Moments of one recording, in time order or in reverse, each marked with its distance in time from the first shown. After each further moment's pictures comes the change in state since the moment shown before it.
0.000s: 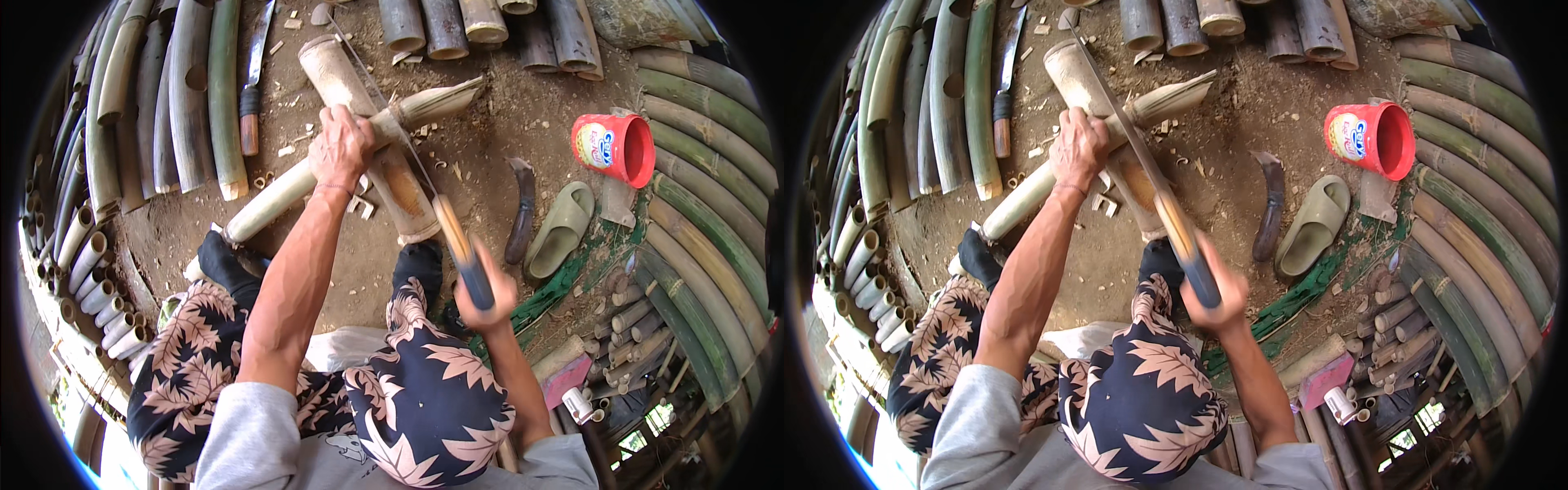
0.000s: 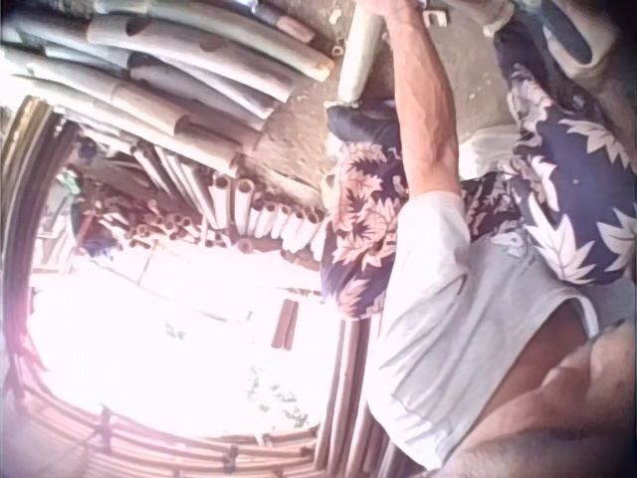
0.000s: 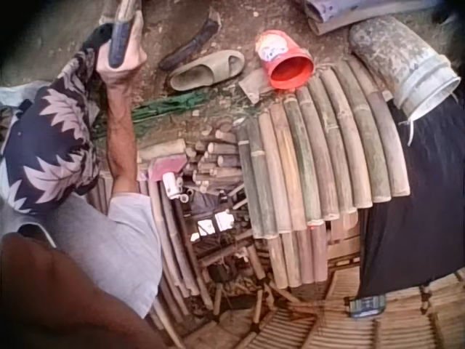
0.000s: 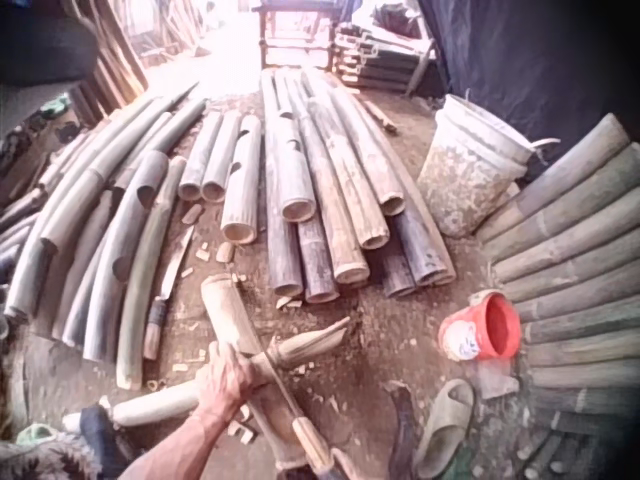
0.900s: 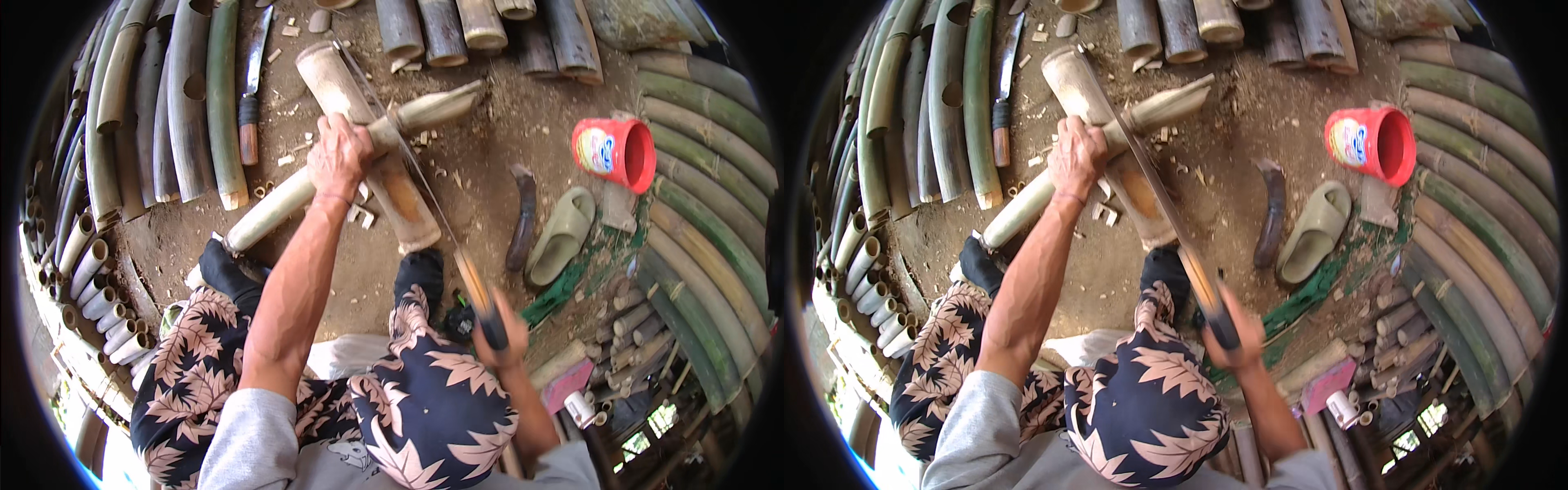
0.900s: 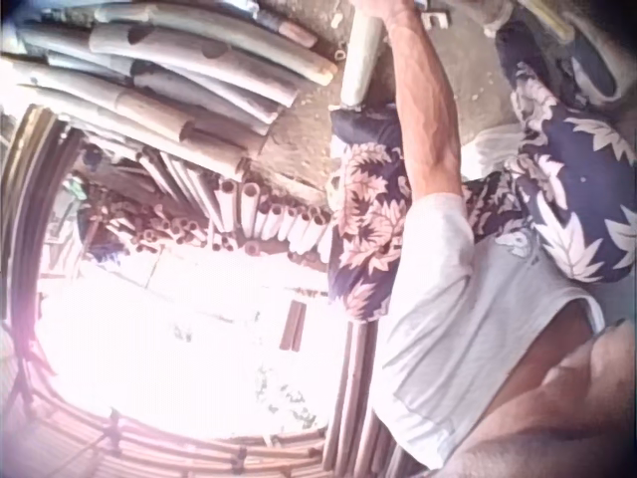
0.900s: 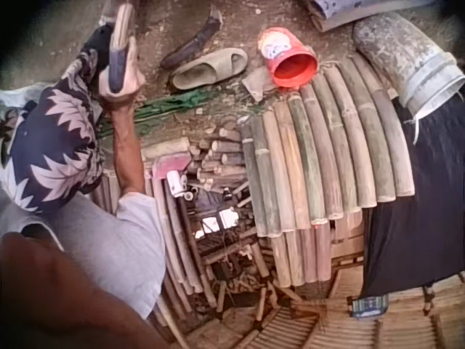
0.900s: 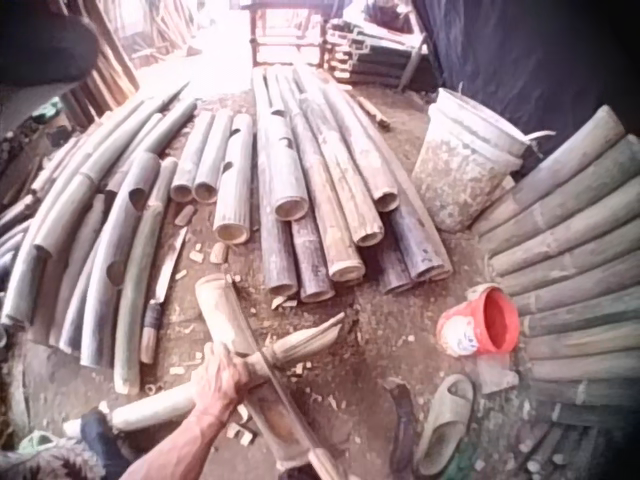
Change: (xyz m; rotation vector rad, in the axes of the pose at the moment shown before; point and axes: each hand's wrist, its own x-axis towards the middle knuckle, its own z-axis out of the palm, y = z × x) left_hand 0.013 -0.005 0.001 0.032 0.059 -0.020; right_hand -0.039 0.000 -0.031 -0.036 -0.088 0.053
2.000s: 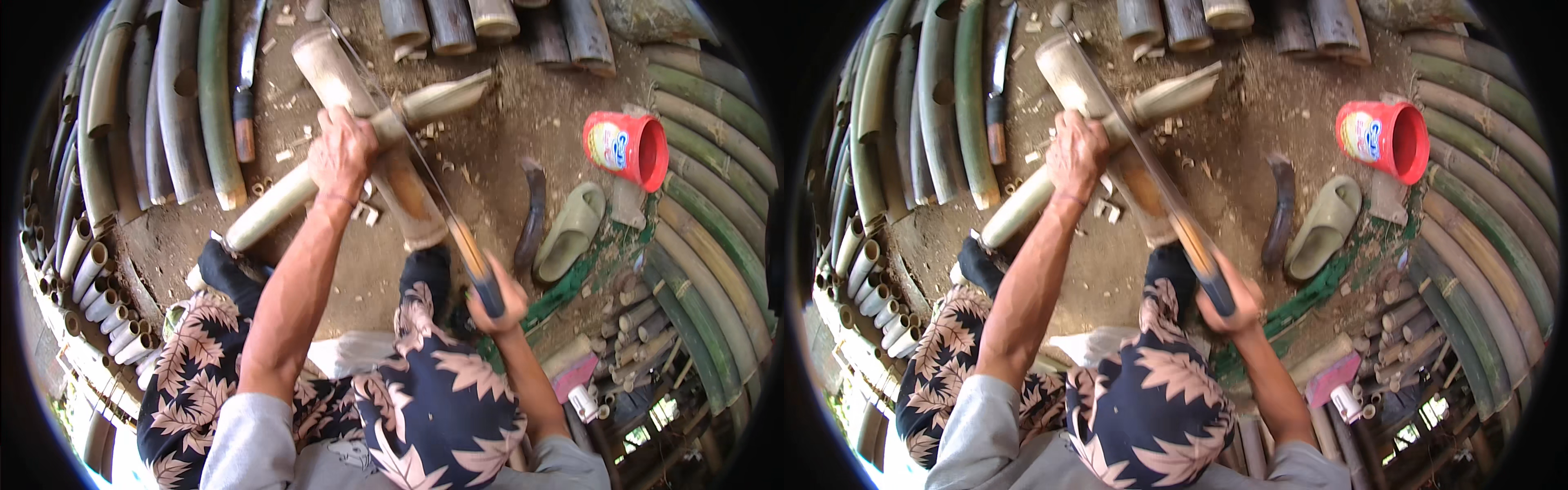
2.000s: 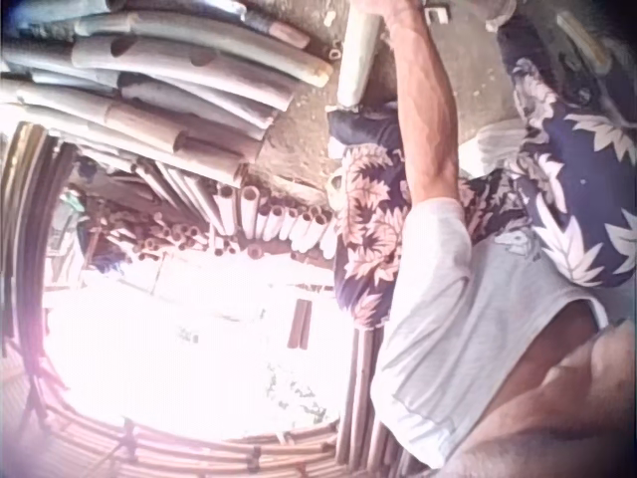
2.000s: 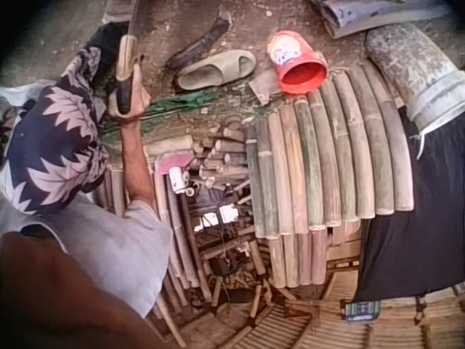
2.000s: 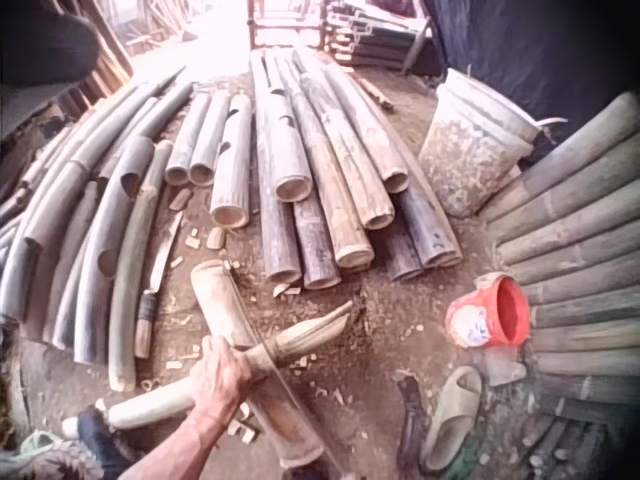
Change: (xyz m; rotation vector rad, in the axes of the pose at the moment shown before) left_hand -0.003 0.006 0.006 -0.021 -0.001 -0.001; right_hand 0.027 0.021 0.033 0.135 0.093 0.008
